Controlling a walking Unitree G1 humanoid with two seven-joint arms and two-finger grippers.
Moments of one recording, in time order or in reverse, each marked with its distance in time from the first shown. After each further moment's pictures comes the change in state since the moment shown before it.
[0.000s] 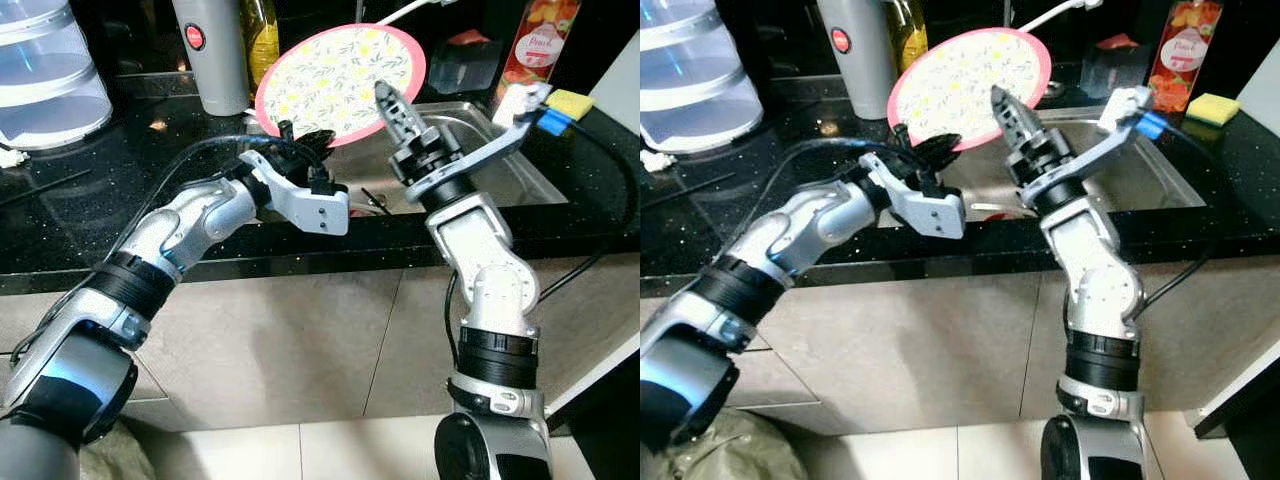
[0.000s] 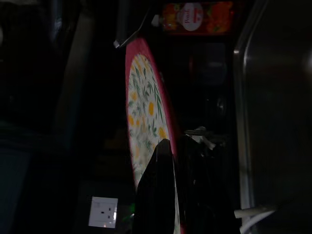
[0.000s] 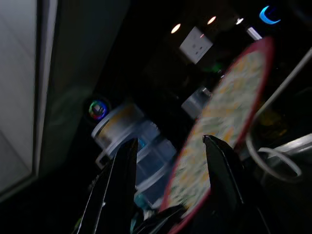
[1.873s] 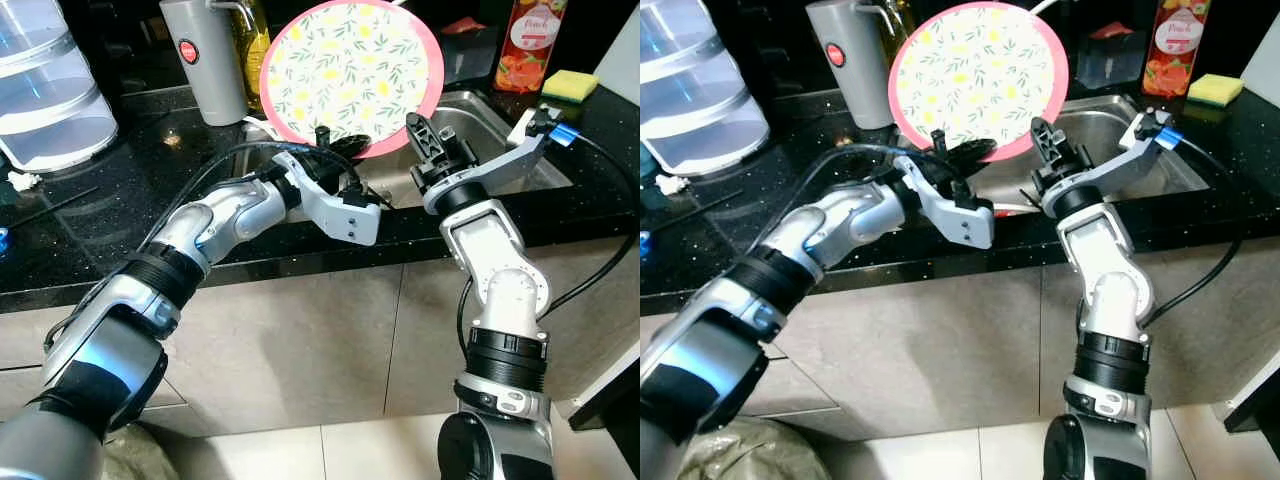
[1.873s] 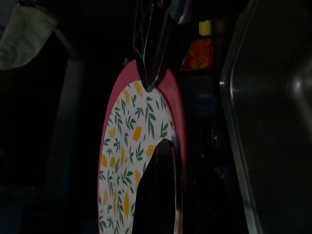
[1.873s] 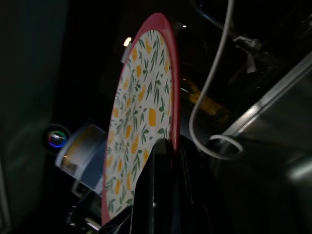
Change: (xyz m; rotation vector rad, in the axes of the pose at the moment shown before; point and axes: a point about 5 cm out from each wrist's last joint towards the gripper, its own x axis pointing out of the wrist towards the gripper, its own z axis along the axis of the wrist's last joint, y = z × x) left arm 0.022 -0.012 0.018 0.022 -0.097 -0.019; right arm -0.012 -0.026 -0.002 0.028 0.009 -0.255
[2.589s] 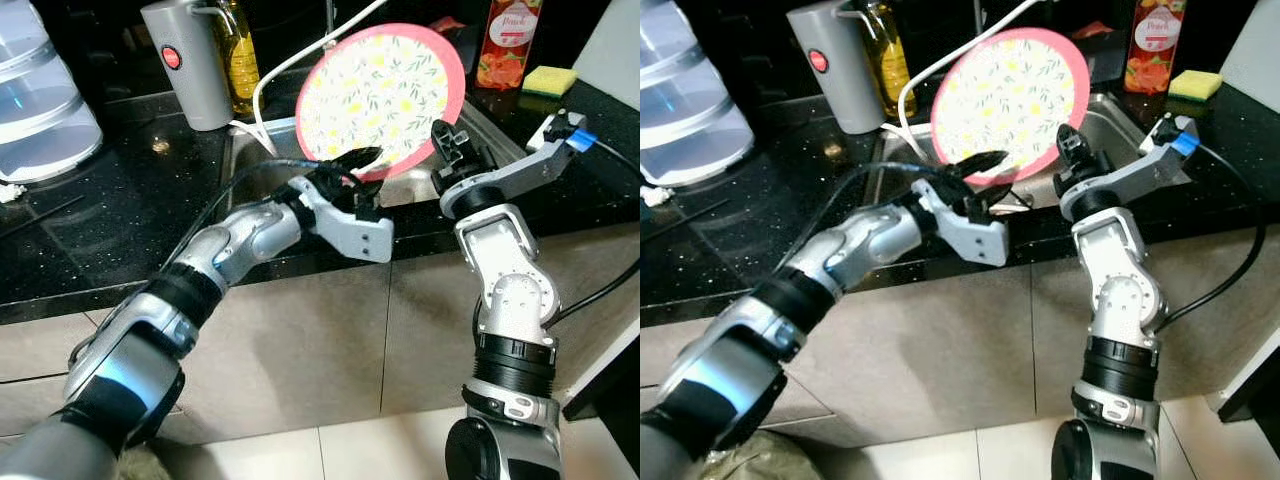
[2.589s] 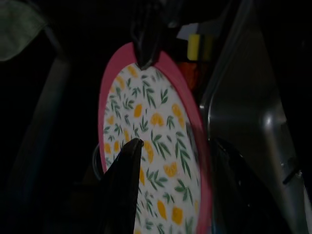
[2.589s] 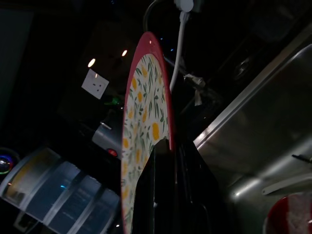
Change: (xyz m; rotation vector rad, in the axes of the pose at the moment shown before) left arm -0.002 -0.027 0.019 -0.180 0.004 0.030; right arm -0.007 -0.015 0.019 -0.123 -0.090 -0.114
